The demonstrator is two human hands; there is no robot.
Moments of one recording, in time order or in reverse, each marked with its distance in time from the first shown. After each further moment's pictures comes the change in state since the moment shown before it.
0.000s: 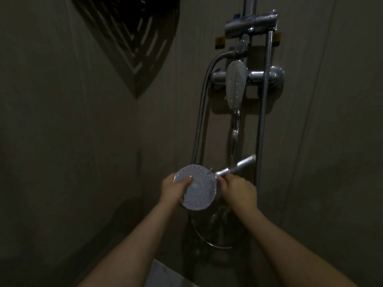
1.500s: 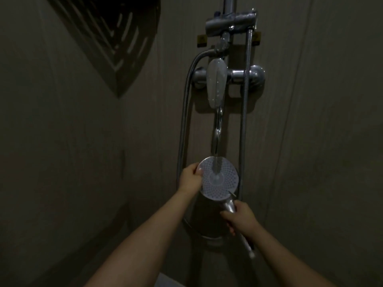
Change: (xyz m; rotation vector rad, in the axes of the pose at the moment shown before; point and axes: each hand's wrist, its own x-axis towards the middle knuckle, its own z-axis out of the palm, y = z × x) left_hand 0.002 0.011 0.081 0.218 -0.203 0.209; right_hand -0.034 0.074 0.026 0.786 -0.323 0.360
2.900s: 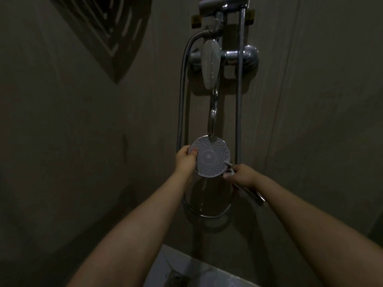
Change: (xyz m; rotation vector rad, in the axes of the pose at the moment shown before) left_hand -0.017 0.005 -0.003 -0.200 0.161 -0.099; right_hand 0.004 -0.048 -0.043 -0.532 -0.174 0.001
